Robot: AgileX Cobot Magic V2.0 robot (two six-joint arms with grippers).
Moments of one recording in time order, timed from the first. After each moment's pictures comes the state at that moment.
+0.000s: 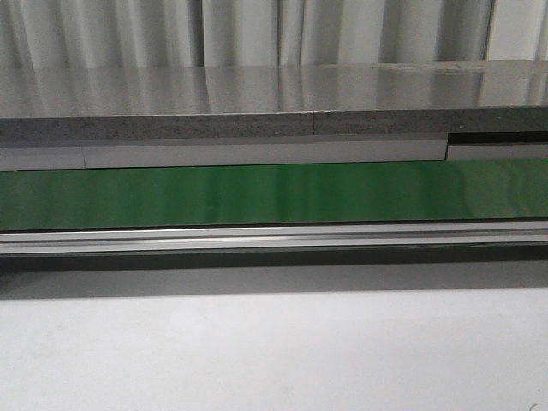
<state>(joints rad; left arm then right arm) -0.07 0.50 -0.69 0.03 0.87 -0.08 0.02 -0.01 0.03 0.00 0.08 0.02</state>
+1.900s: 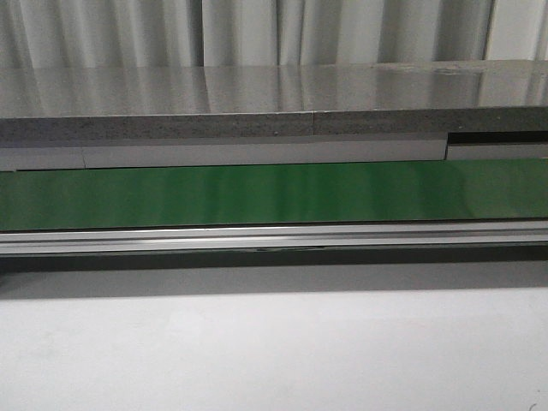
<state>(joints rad) -0.07 0.95 -1.00 0.35 1.03 -0.23 0.02 -0.01 0.03 0.00 0.08 0.02</state>
